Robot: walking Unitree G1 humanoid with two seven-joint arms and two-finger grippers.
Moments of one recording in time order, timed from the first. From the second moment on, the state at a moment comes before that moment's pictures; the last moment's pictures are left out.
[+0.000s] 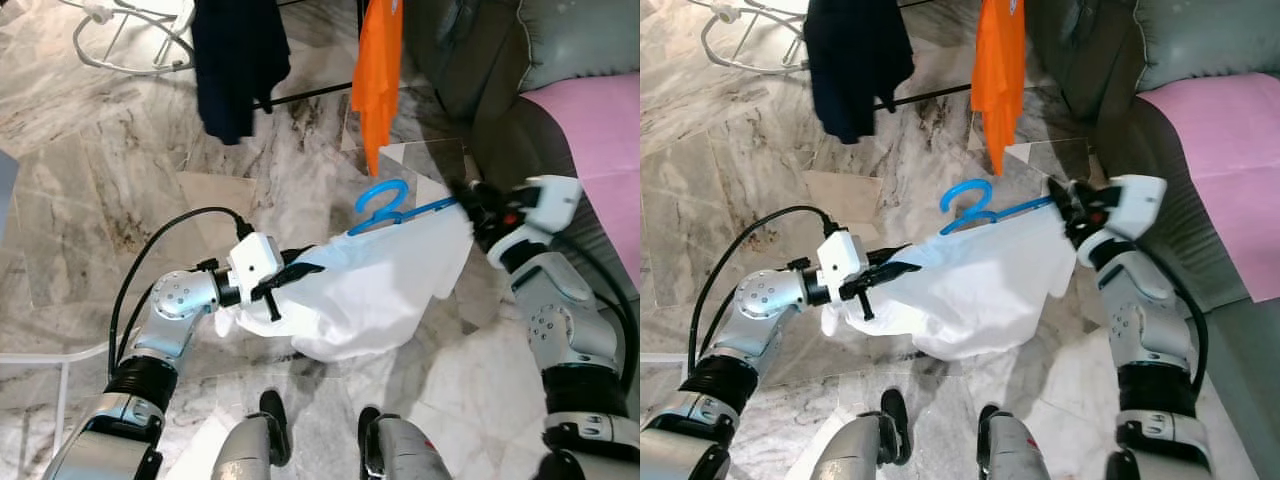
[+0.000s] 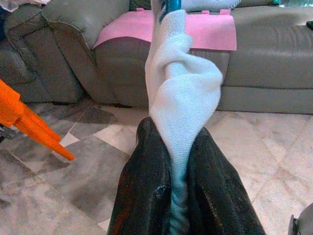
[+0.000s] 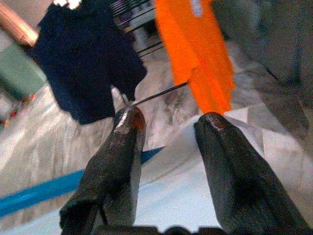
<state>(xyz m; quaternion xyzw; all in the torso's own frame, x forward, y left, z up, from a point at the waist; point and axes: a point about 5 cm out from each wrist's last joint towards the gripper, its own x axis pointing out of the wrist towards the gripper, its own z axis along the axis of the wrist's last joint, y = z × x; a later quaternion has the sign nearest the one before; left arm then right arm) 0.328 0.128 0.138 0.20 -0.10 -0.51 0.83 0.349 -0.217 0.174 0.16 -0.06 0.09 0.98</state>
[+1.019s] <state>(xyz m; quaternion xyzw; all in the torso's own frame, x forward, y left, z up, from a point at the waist) 0.330 0.122 0.139 0.18 -0.11 -0.50 0.84 0.334 -0.167 0.186 0.25 -0.06 0.21 0.94</state>
